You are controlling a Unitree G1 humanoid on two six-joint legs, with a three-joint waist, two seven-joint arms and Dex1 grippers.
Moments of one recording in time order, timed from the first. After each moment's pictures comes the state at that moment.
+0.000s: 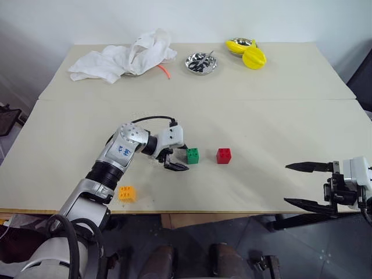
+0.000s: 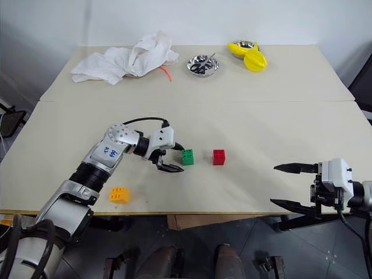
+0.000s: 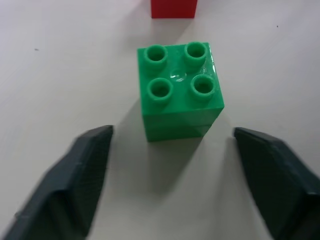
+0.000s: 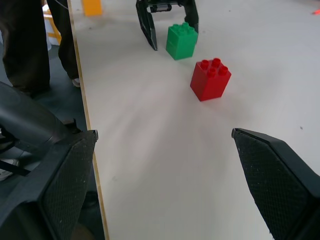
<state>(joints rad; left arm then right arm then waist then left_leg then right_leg) -0.89 0.45 -0.34 0.52 0.01 0.15 -1.17 0.01 -0.93 -0.37 0.01 0.59 0.00 1.49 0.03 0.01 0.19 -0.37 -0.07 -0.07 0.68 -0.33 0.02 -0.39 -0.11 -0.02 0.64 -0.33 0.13</state>
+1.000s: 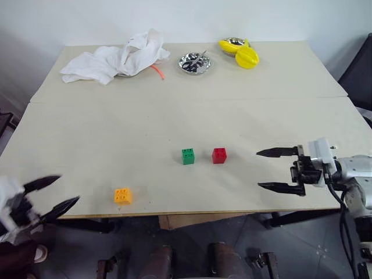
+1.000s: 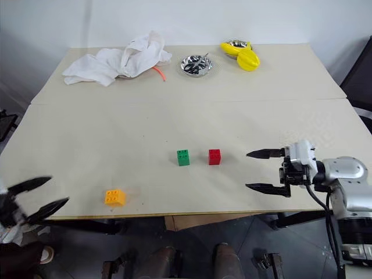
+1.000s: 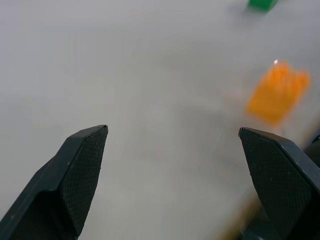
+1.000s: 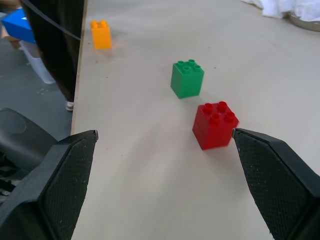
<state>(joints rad) 0.40 0.73 0.79 -0.01 -0.49 0.13 -1.14 -0.34 -0.82 -0.12 0.18 0.56 0.01 1.53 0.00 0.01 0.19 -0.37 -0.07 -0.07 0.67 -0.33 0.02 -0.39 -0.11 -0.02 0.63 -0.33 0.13</state>
